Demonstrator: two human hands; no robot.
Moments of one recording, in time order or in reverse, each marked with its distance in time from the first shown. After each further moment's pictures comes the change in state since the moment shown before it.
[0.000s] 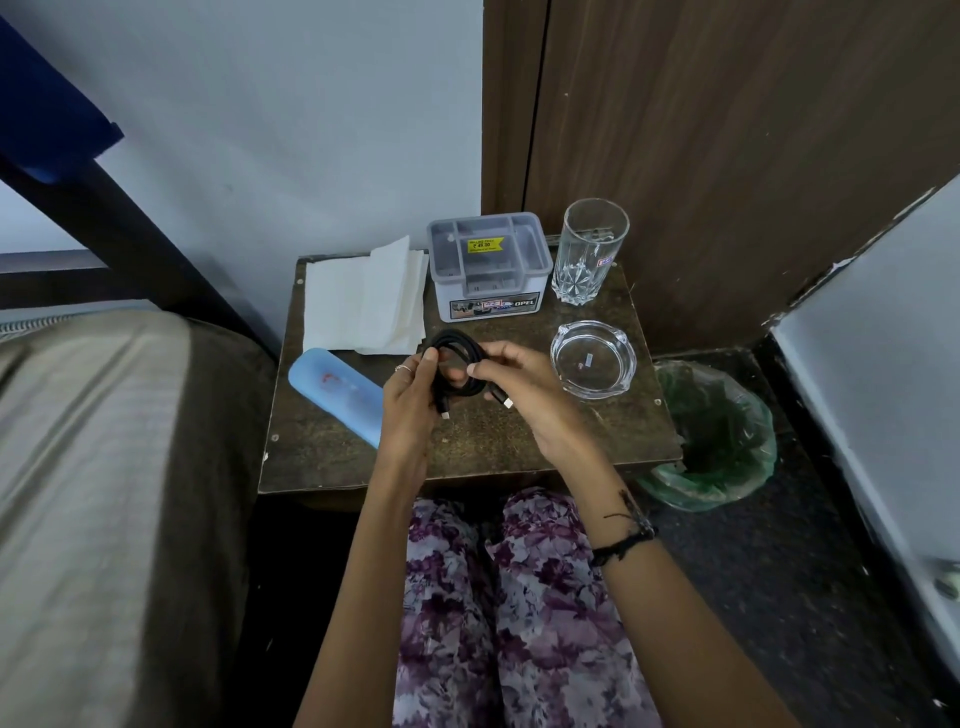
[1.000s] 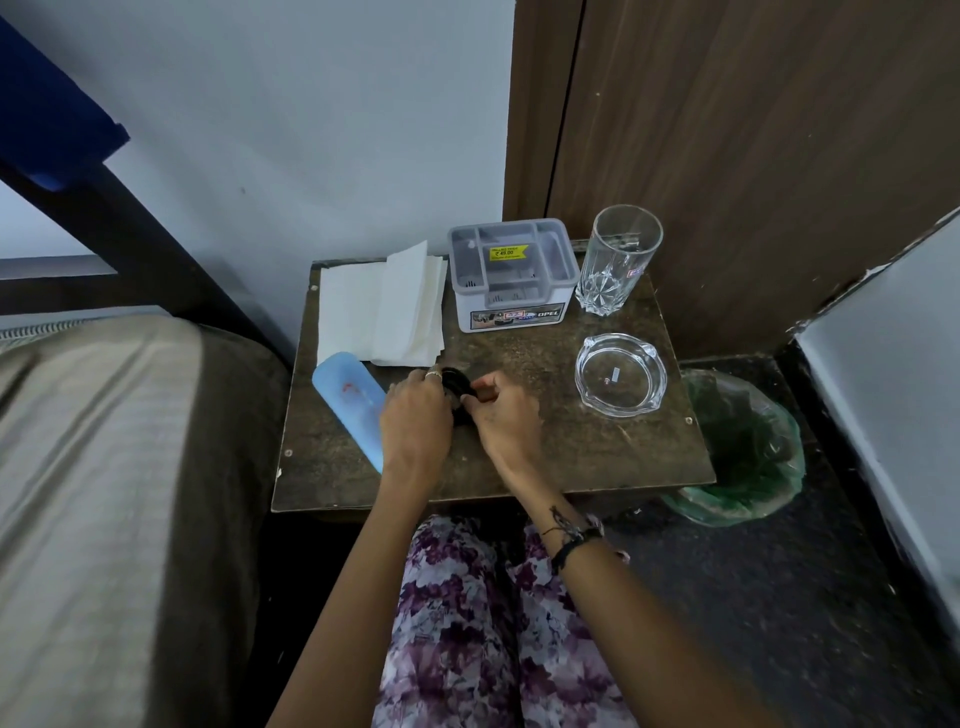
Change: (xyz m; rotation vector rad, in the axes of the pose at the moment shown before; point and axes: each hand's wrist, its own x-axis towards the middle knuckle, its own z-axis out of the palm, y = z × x) left_hand 0.035 -0.008 -0.021 1.585 0.057 0.214; right_hand 0.038 0.051 0.043 -0.524 0.311 -0.036
